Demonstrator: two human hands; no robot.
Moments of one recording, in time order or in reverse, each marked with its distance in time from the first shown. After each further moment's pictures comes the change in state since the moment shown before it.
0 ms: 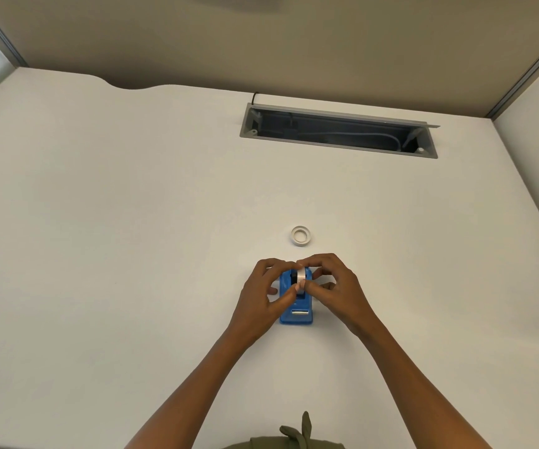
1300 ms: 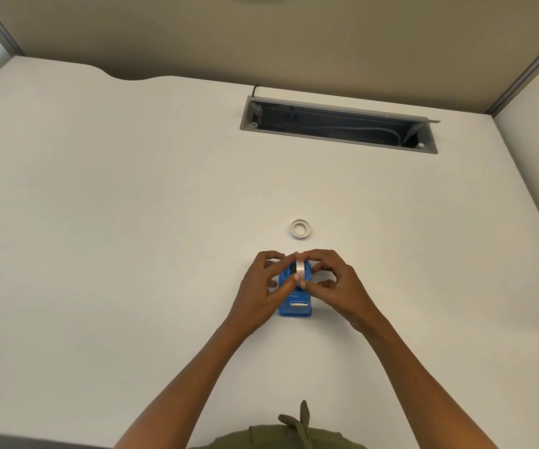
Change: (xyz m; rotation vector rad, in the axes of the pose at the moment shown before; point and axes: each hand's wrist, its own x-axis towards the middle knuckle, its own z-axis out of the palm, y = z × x) left_hand 0.001 0.000 0.000 -0.001 -0.003 -0.033; right_hand -0.005 0.003 -0.004 0.014 -0.075 -0.003
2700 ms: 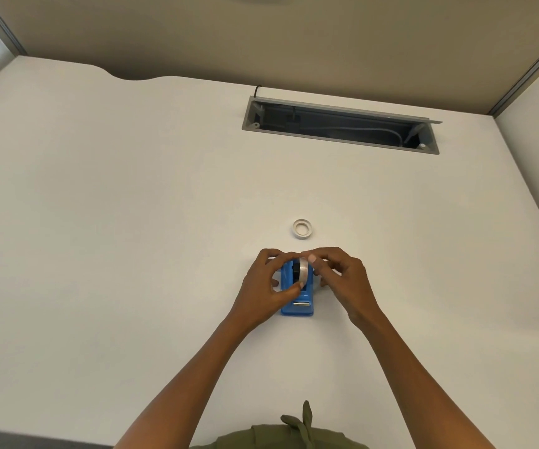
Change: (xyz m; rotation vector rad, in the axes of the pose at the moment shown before) left_hand 0.005 -0.002 -0.002 0.055 -0.019 0.009; right_hand 0.003 -0.013 0.001 0.057 0.187 0.084
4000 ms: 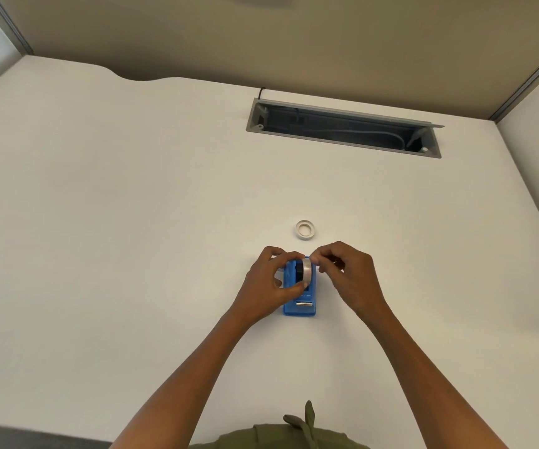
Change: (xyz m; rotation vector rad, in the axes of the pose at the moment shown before) left_hand 0.006 0.002 -0.003 0.024 -0.032 -0.047; right_hand 0.001 -0.019 -0.008 -0.317 -0.019 -0.212
